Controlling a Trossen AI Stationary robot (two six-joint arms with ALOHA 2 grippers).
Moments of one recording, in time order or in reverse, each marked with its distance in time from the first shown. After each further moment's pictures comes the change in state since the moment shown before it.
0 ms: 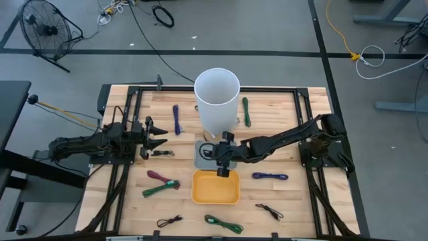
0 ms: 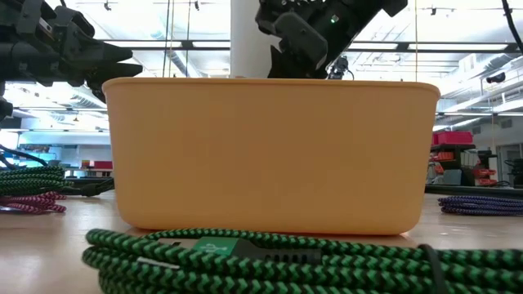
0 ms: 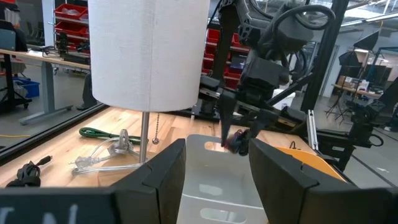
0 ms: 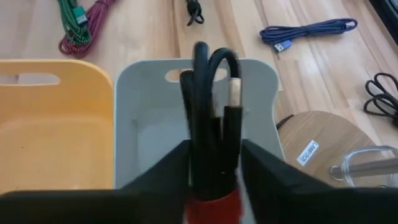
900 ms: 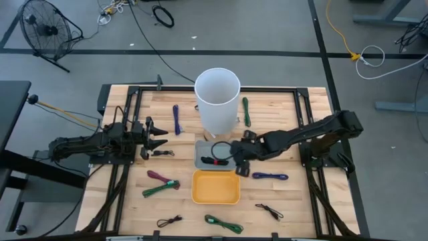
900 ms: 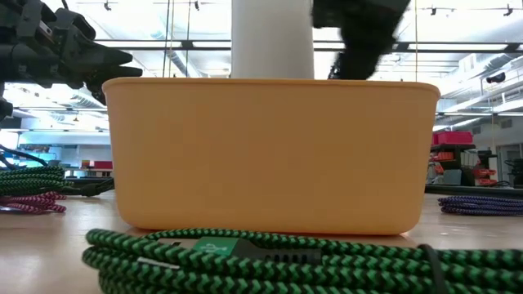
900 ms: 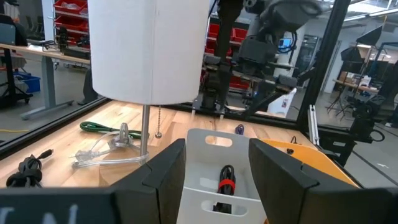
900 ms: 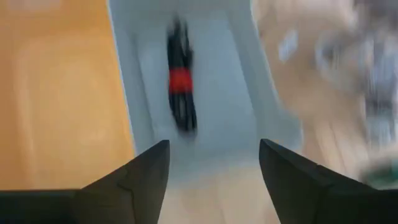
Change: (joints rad) left arm 0.000 0.000 0.000 -0.023 0.000 0.000; right arm 0.038 -0.191 0.021 -0.537 -0.080 0.264
